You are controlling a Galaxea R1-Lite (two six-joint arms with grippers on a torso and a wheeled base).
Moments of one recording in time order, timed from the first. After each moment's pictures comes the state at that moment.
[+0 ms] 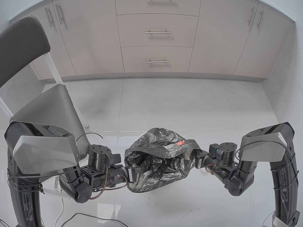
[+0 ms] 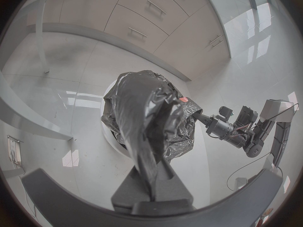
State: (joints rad) left arm -0.50 2.30 -0.57 -1.20 -0.28 -0.45; right arm 0.42 2.49 -0.64 -1.55 -0.16 0.11
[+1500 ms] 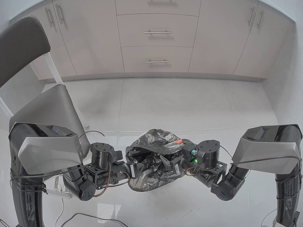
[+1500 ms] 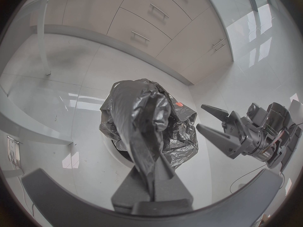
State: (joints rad) left arm -0.50 2.34 -0.64 -1.20 -0.24 -0.47; right arm 0.65 2.36 -0.74 -1.37 -0.17 -0.13
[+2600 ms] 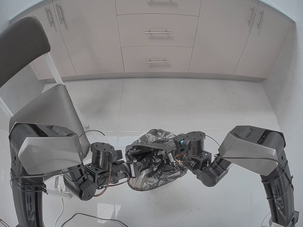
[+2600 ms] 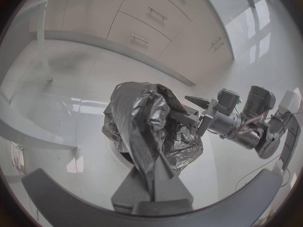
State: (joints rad) left arm -0.50 2.34 -0.64 -1.20 -0.20 -0.44; right arm 0.59 2.53 -1.10 -1.16 -0.25 -0.23
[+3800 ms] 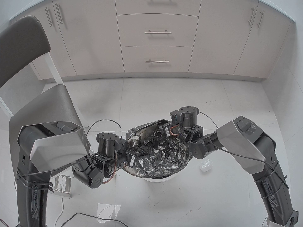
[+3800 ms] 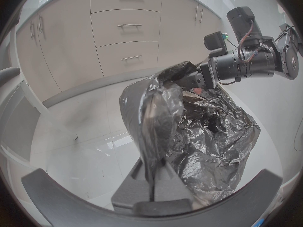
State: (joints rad) left arm -0.47 2.42 -0.88 -1.09 0.06 0.11; right arm 0.51 2.66 -1.69 -0.77 -0.25 -0.24
